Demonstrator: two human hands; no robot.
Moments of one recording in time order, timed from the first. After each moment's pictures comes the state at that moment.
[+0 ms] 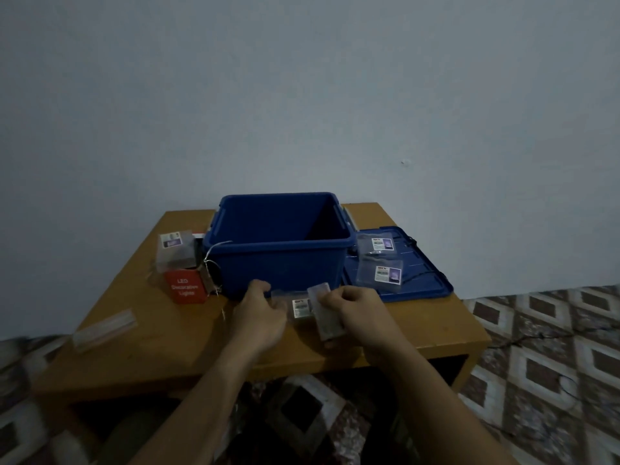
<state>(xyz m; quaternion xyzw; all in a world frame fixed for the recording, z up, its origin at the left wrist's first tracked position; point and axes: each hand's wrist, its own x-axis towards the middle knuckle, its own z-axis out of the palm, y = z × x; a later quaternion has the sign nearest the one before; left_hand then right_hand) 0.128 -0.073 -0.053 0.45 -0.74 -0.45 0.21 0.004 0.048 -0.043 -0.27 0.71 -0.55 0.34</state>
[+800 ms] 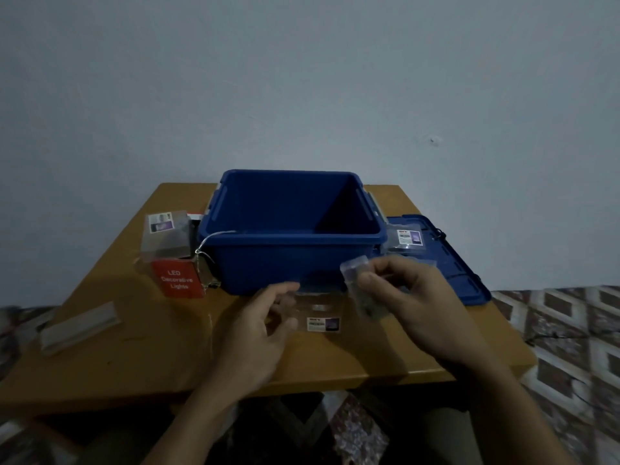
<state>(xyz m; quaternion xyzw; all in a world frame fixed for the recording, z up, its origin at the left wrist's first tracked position) 0.144 -0.090 -0.090 0.29 -0.79 -0.46 0.28 -0.029 0.057 -0.019 -0.47 0.71 -0.49 0.18</state>
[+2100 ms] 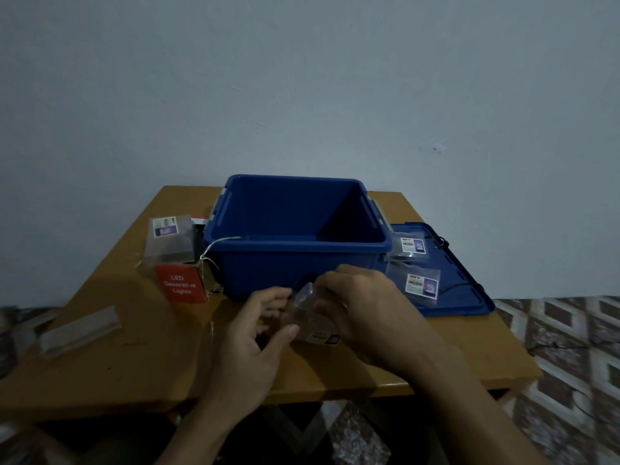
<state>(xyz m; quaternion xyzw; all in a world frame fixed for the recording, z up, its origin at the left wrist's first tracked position) 0.153 -0.085 -0.095 0.26 -0.74 -0.49 0.38 0.001 0.013 -0.008 -0.63 0.75 -0.19 0.01</state>
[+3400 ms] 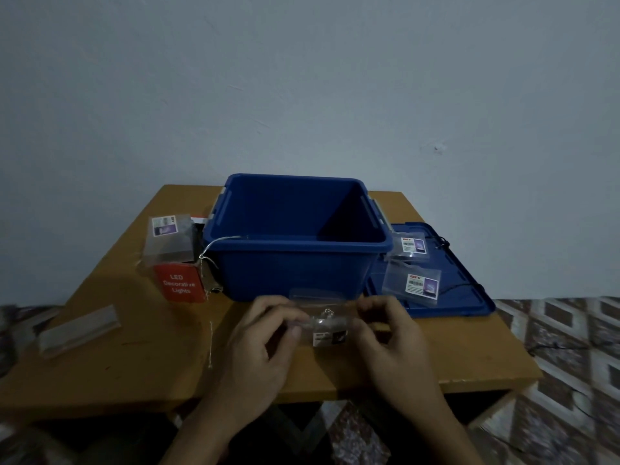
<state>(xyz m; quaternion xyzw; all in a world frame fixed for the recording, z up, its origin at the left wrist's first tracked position) 0.152 -0.082 -0.095 0.23 -0.83 -0.36 0.36 0.002 0.047 -0.074 -0.39 0.75 -0.52 0.12</state>
